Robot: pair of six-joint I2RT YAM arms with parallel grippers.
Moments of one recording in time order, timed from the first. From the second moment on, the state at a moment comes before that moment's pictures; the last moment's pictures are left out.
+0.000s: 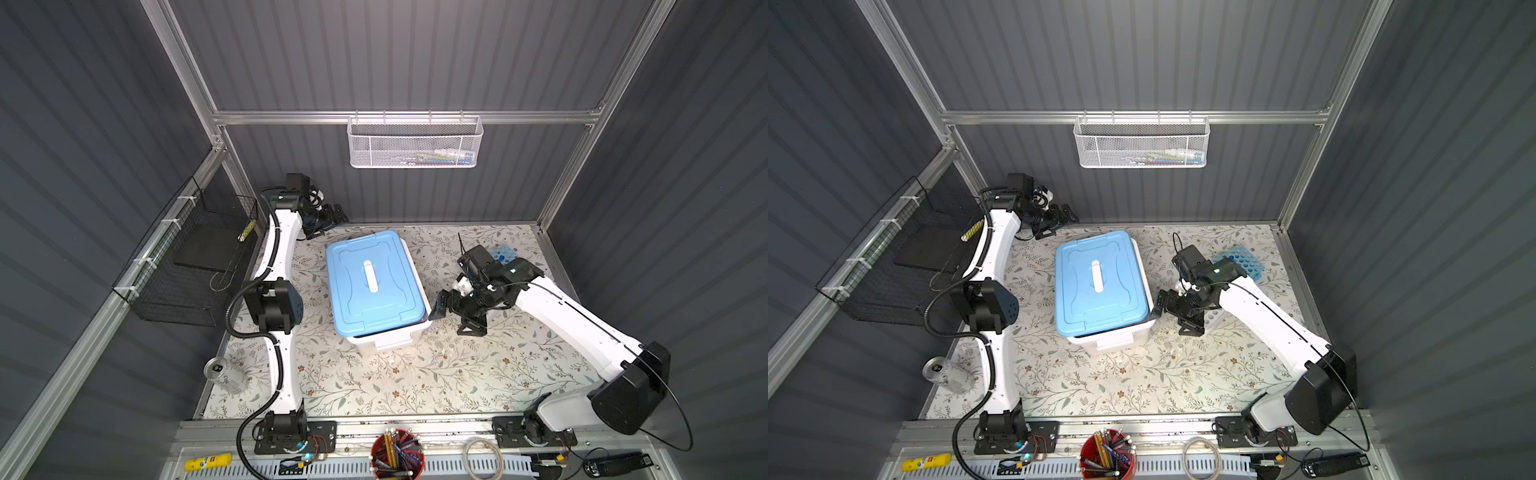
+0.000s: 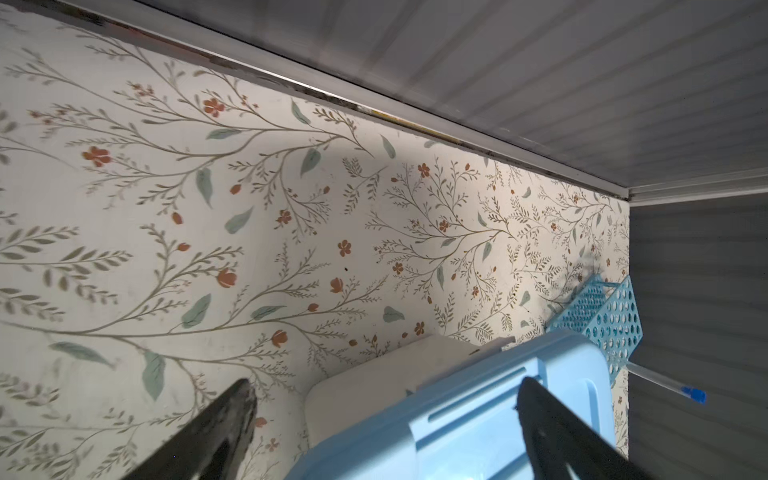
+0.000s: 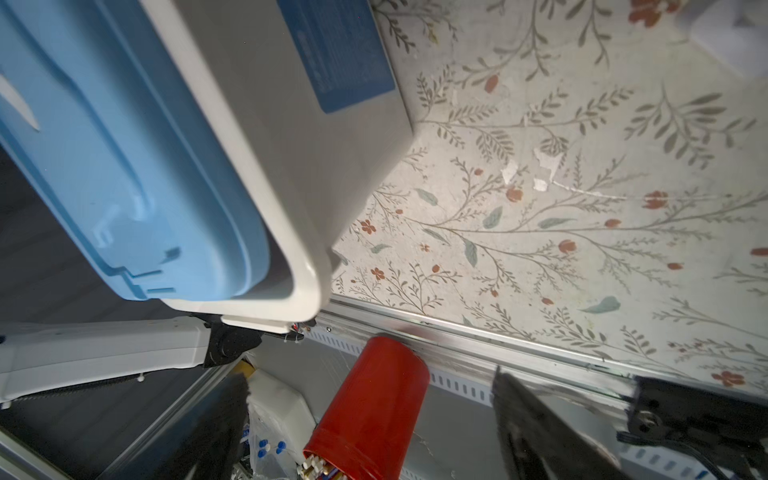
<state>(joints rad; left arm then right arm) -0.06 2.28 2.47 -1.15 0.41 -0.30 0.60 1.40 1.28 -1.15 -0.45 0.87</state>
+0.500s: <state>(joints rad) -0.12 2.40 2.50 -1.05 0.45 -0.28 0.66 1.43 1.14 -0.96 -0.44 0.90</state>
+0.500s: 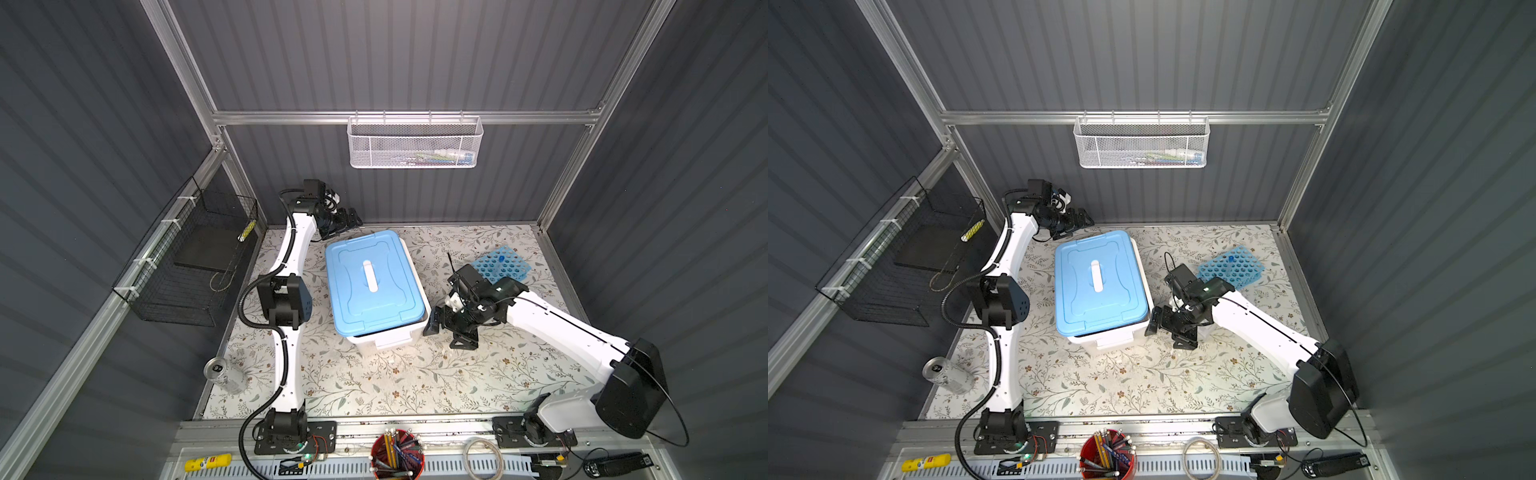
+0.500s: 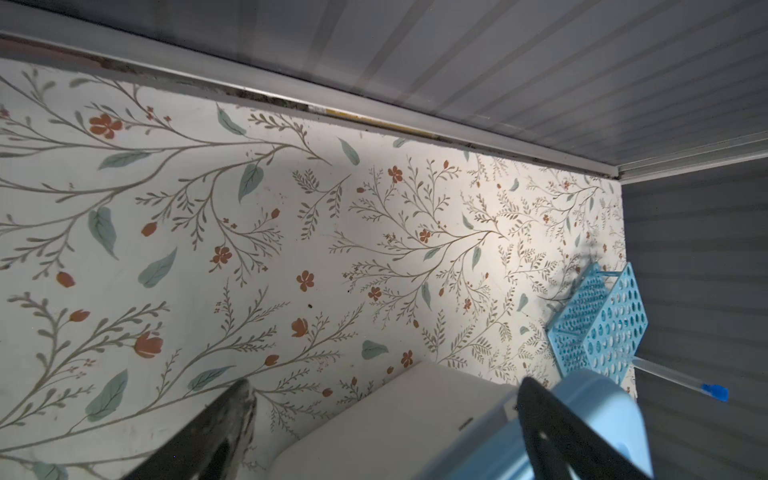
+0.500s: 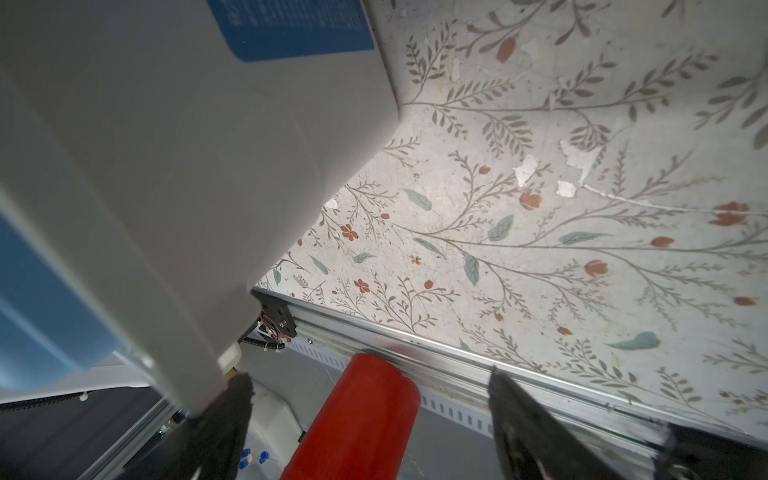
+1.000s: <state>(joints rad) -0.14 2.36 2.40 -1.07 0.46 -0.23 0.63 1.53 1.23 -1.00 -0.42 0.86</state>
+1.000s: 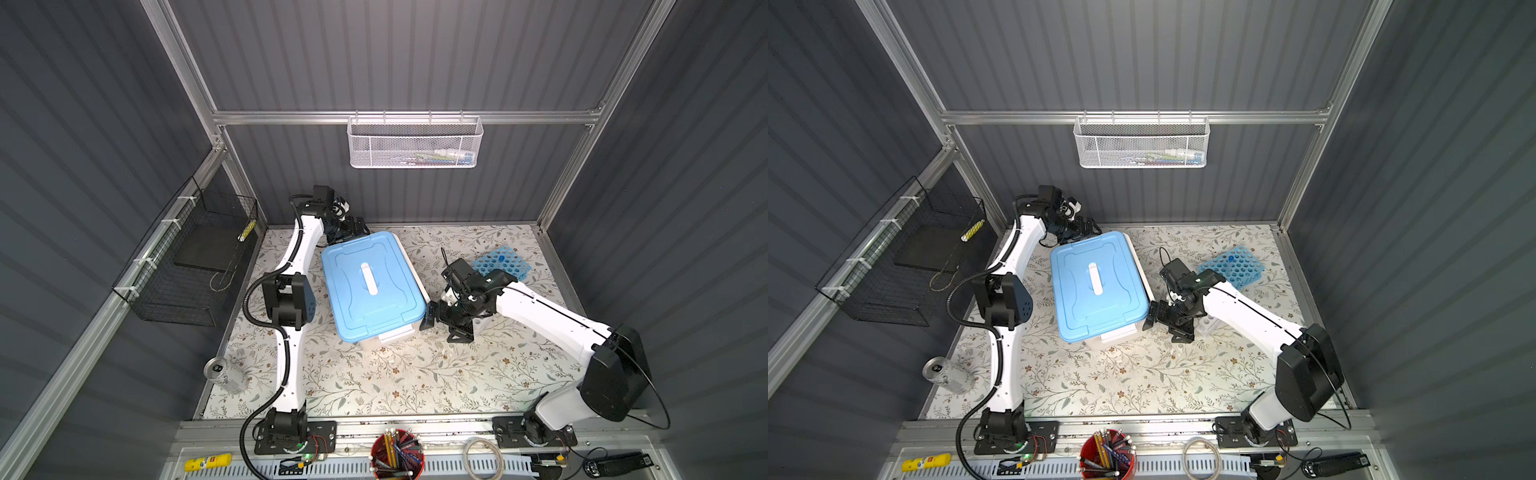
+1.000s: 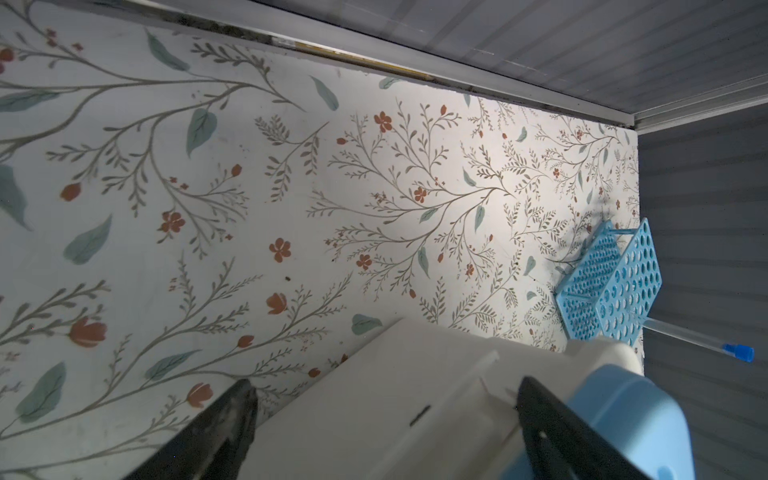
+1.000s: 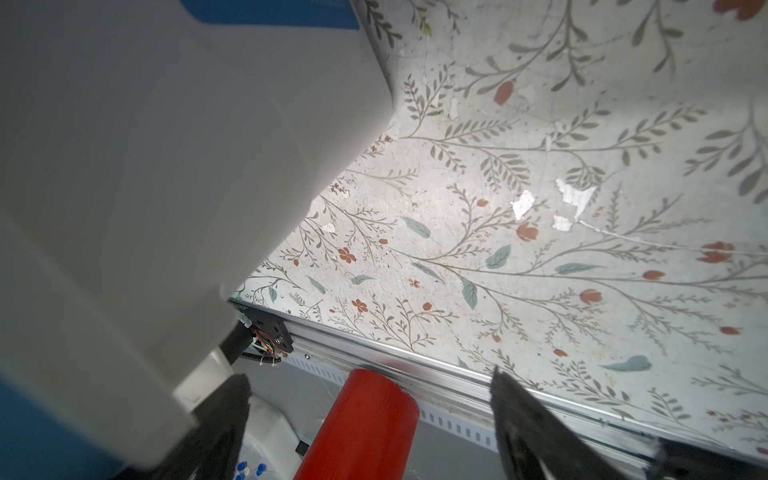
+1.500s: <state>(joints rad) -0.12 2.31 2.36 -1.09 0.42 -0.22 0.54 1.62 1.35 -1.08 -0.42 0.77</state>
